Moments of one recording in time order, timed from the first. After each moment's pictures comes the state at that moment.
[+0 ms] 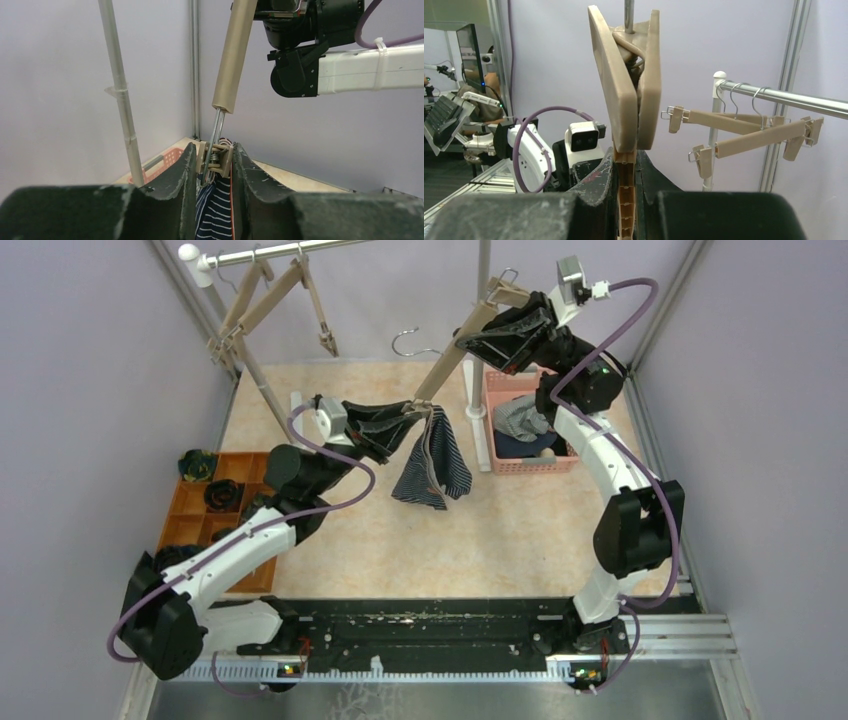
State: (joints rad) left arm -0.63 1.17 0.80 0.88 0.32 -0.20; right arm 0.27 1.69 1.58 1.47 -0.99 1.25
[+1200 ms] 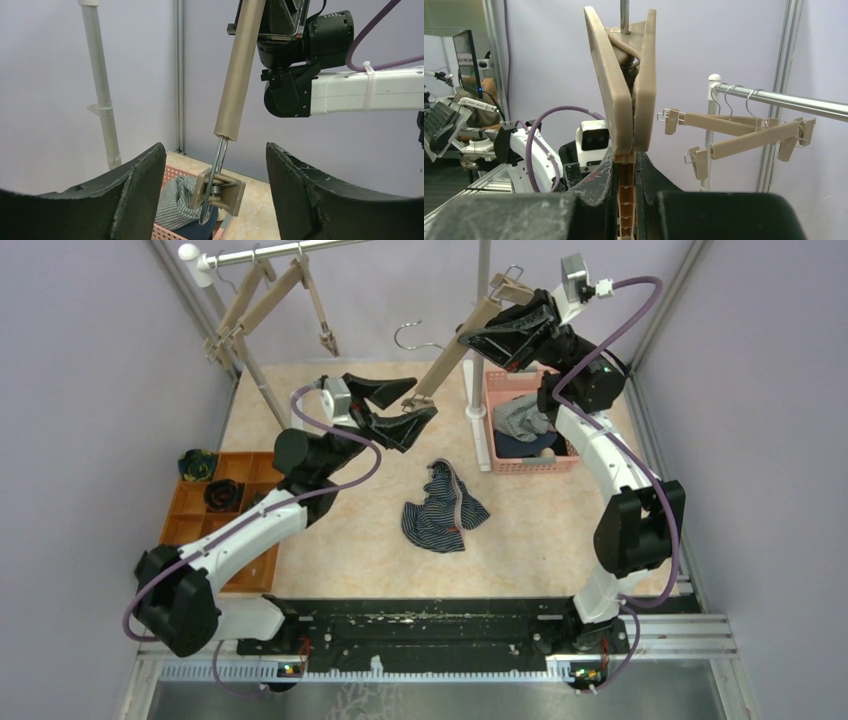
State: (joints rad) left arm -0.62 1.28 0.89 0.97 0.38 -0.29; right arm 0.27 1.69 1.58 1.46 -0.97 1.25
